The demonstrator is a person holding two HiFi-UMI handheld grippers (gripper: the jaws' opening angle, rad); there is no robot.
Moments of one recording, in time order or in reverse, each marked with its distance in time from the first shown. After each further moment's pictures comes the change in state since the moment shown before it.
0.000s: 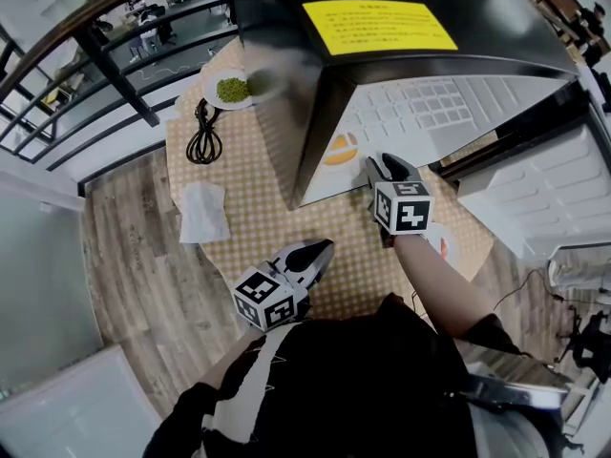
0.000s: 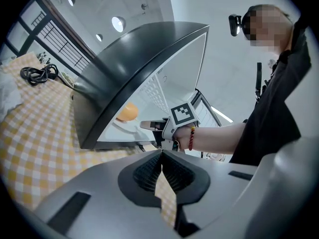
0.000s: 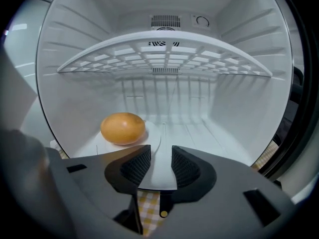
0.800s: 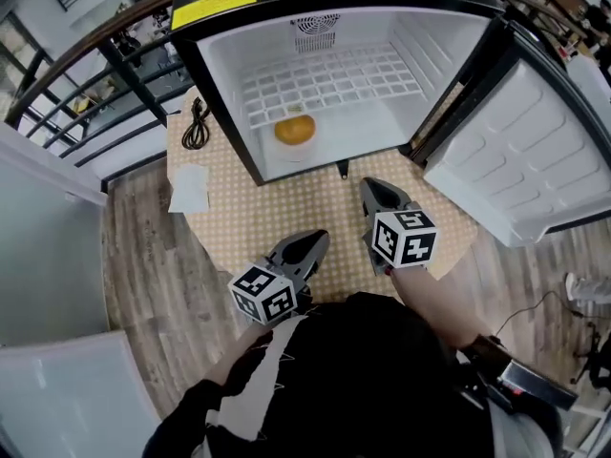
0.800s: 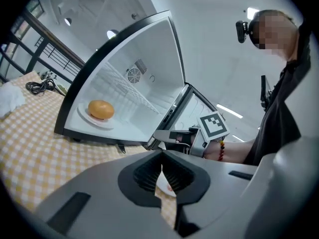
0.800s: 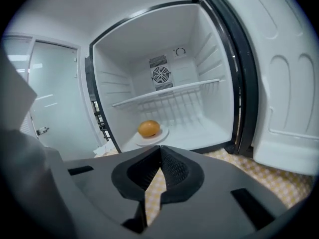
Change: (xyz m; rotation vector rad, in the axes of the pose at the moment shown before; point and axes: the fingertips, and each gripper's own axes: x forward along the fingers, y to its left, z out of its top) left arm 0.040 -0.097 -0.024 0.062 -0.067 0.135; right arm -0.138 -0.017 -0.041 0.147 -0.134 0.254
